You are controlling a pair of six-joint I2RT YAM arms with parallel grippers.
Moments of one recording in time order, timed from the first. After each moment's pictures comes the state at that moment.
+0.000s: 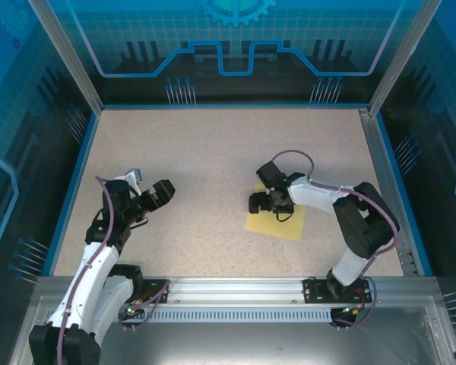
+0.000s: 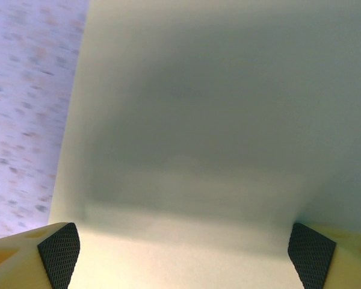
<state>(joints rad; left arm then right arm) -0.01 0.72 0.48 -0.34 0.33 -0.67 0.60 1.71 0.96 -0.54 0.00 0.57</state>
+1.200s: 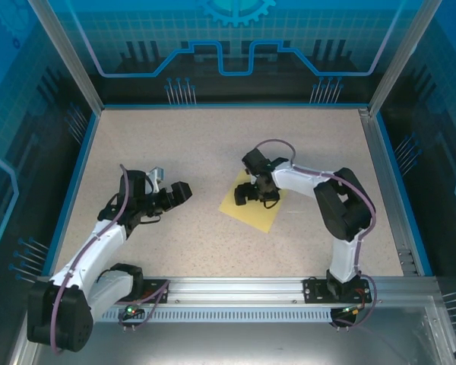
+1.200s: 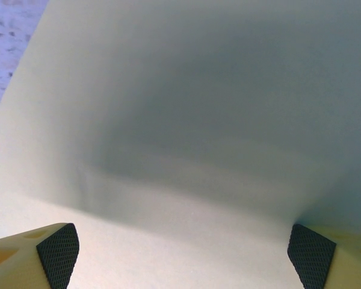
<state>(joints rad) -0.12 0.97 0.55 -0.32 0.50 -0.67 0.61 1.92 1.25 -0.66 -0.08 0.43</state>
